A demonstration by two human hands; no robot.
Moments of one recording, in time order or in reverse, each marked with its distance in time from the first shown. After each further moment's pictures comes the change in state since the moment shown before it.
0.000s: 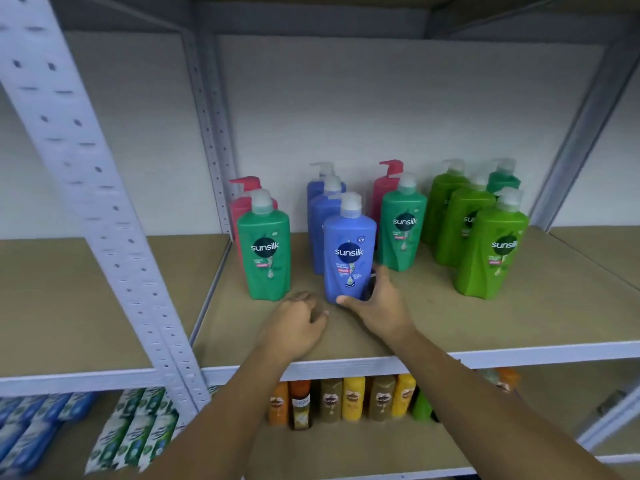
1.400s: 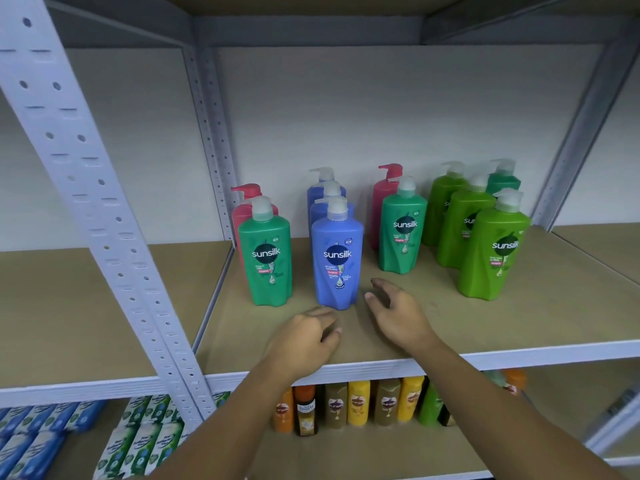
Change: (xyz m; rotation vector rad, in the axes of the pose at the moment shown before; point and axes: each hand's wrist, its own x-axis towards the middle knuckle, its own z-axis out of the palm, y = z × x) left_hand -0.016 0.009 0.004 -0.033 0.010 0.214; right_hand -0.005 0.016 -0.019 -0.135 -0.049 -0.048
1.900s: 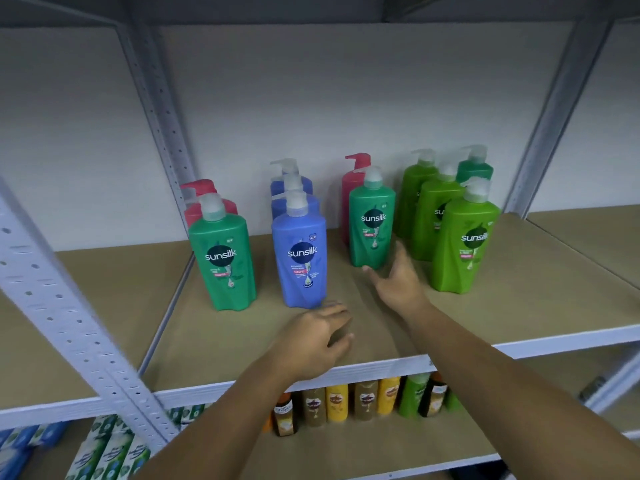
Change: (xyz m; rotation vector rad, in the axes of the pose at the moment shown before) left_hand 0.036 0.053 0.020 -0.016 -0.079 0.219; right_hand 0.060 0.047 -0.041 0.113 0.224 0.063
